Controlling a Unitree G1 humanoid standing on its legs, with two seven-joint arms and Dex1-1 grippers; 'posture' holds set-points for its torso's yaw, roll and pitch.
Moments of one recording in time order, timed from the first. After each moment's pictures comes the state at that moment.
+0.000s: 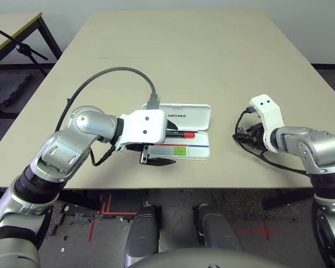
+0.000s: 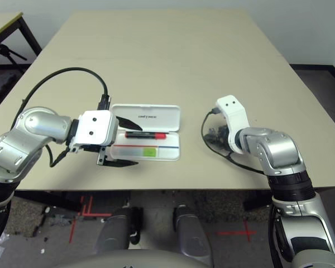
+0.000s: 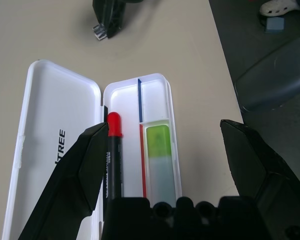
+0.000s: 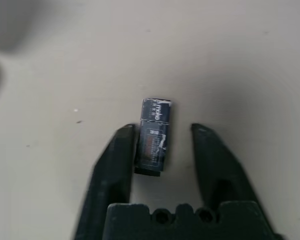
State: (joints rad) left arm -0.56 0.81 -0.31 -0.47 -0.25 0.55 -1.19; right arm -0.44 -0.62 0.05 -0.11 0.31 1.19 0.46
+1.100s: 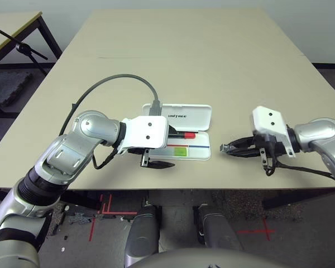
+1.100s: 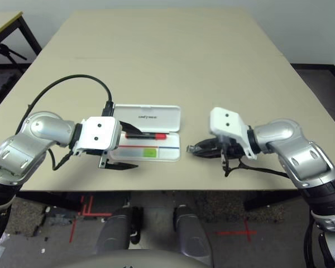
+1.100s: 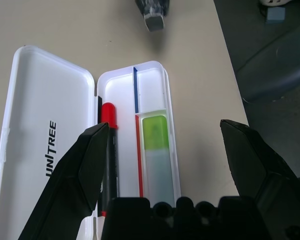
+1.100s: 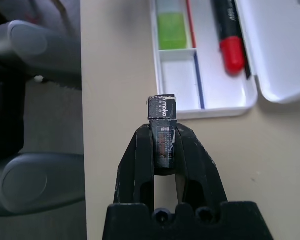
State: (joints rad) left arm -0.53 0.81 -0.34 -0.46 -0.20 0.52 -1.18; right arm -0.40 -0.88 0.26 -0.24 0.29 0.46 1.26
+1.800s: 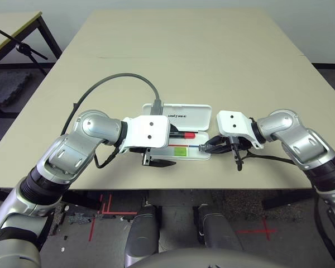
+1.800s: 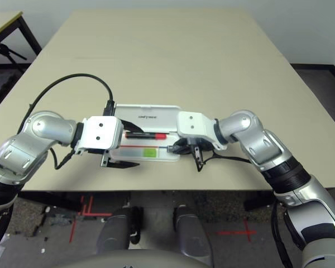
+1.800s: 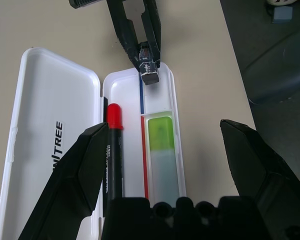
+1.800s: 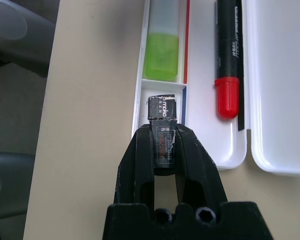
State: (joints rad) left arm -0.54 0.80 -0.34 -0.46 -0.19 0.52 -1.17; right arm -0.57 -0.73 0.41 -0.06 0.10 0.34 1.28
